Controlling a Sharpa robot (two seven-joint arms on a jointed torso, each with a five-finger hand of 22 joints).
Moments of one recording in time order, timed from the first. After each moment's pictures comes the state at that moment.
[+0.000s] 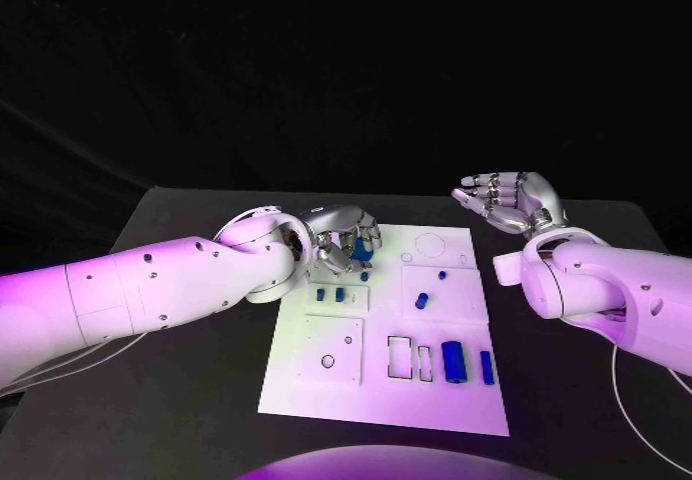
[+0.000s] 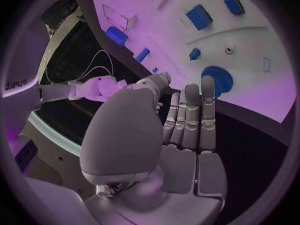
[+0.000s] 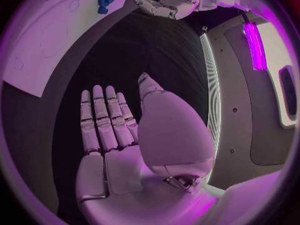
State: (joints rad) left arm 1.20 -0.68 -0.06 1.48 -1.33 -0.22 -0.03; left_hand 1.52 -0.28 0.43 0.23 0.23 0.68 0.16 0.48 0.42 0.75 0.13 0.64 0.22 1.03 0.06 1.12 0.62 0.17 0.92 0.15 0.87 0.70; right arm 1.24 -0.87 -0.16 1.51 -0.34 -0.75 0.39; right_hand 1.41 -0.13 0.12 0.27 0.14 0.92 0.23 0.08 0.25 1.05 0.19 0.07 0.06 0.99 0.17 0.07 0.16 0.17 0.76 0.29 0.06 0.20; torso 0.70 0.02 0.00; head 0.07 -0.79
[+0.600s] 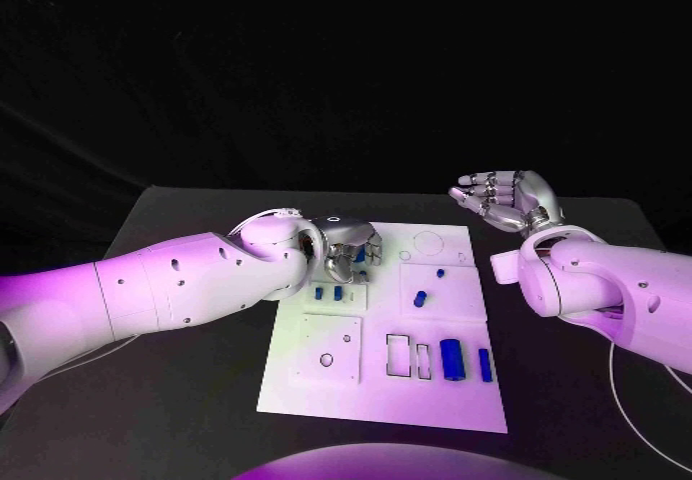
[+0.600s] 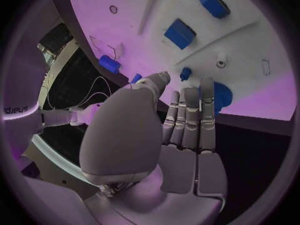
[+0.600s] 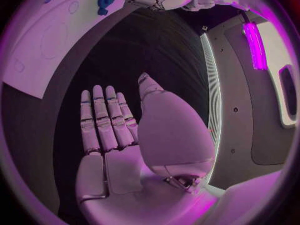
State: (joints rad) left arm 1.19 -0.61 -0.06 1.40 -1.52 -0.08 -0.02; left_hand 1.52 -0.28 0.42 0.23 0.23 0.75 0.16 0.45 0.35 0.79 0.13 0.63 0.17 1.03 0.06 1.19 0.61 0.17 0.92 0.15 0.91 0.73; right arm 1.24 -0.87 -0.16 1.52 -0.34 -0.75 0.38; right_hand 1.41 -0.13 0.12 0.27 0.14 0.92 0.23 0.08 0.25 1.05 0.19 0.07 0.06 0.99 0.17 0.07 0.16 0.17 0.76 0.29 0.06 0.20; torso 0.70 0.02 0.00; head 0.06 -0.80
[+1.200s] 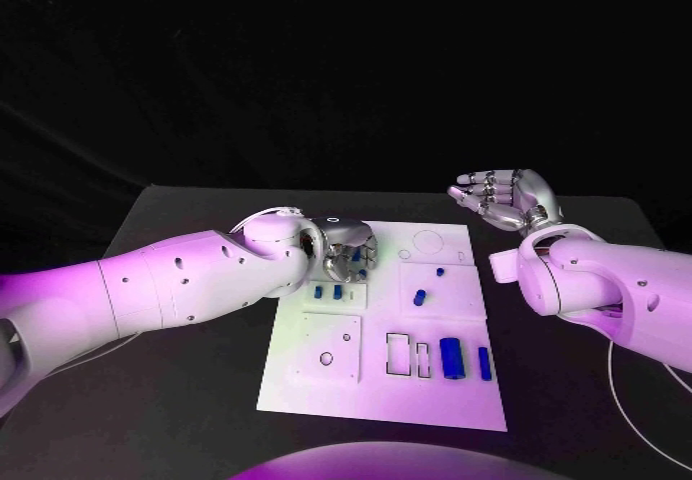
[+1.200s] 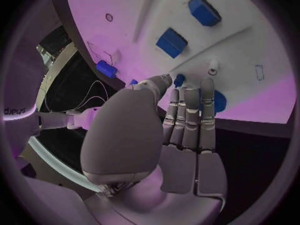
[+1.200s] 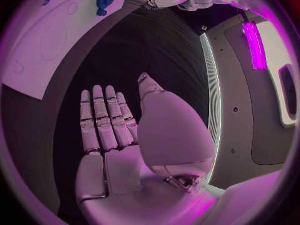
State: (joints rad) left arm 1.19 -0.59 -0.06 1.37 -1.53 -0.04 -0.04; left_hand 1.52 -0.26 0.48 0.22 0.23 0.82 0.17 0.43 0.31 0.84 0.12 0.60 0.13 1.04 0.05 1.26 0.60 0.17 0.92 0.15 0.95 0.77; right arm 1.24 -0.87 -0.16 1.52 -0.34 -0.75 0.38; right_hand 1.41 -0.13 0.12 0.27 0.14 0.92 0.23 0.08 0.25 1.05 0.19 0.07 0.06 0.99 0.17 0.07 0.16 0.17 0.76 0.29 0.06 0.20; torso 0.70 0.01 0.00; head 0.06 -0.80
